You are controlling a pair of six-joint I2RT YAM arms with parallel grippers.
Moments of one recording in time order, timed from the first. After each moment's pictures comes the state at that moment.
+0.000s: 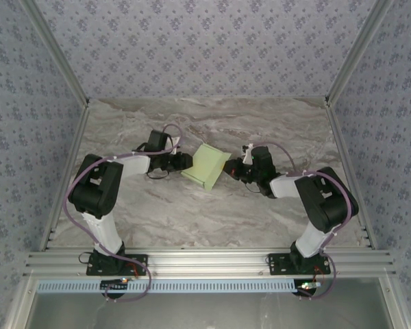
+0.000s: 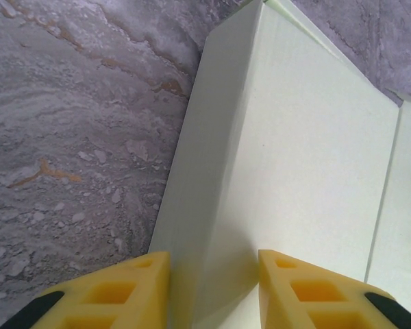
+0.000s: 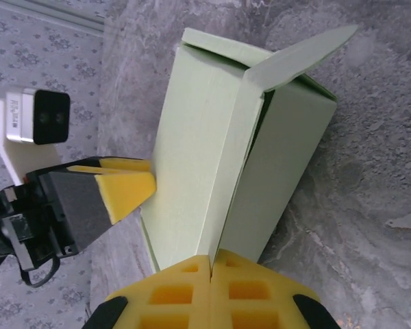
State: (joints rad) left arm -0.39 1.83 0.99 -0.04 0.55 -0.47; right arm 0.43 1.67 0.62 0.55 -0.51 0.95
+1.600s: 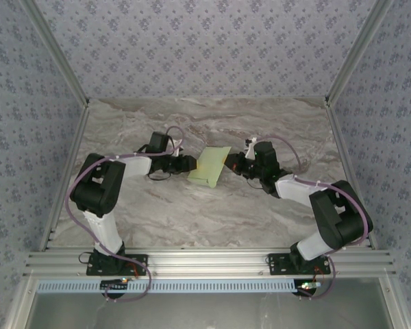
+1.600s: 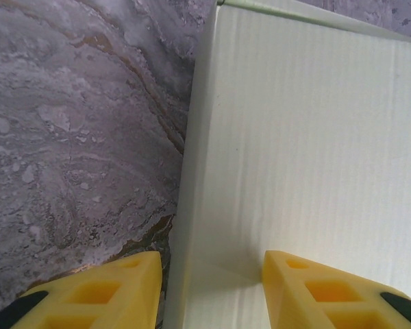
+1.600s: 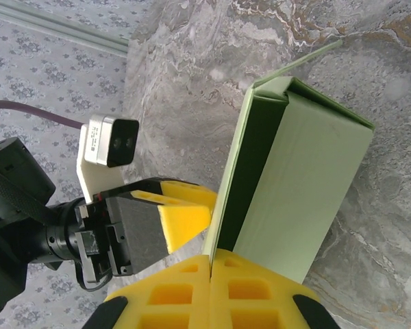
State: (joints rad) left arm -0.40 1.86 0.98 -0.01 0.68 -0.50; right arm 0.44 1.51 0.65 0.40 -0.46 0.96
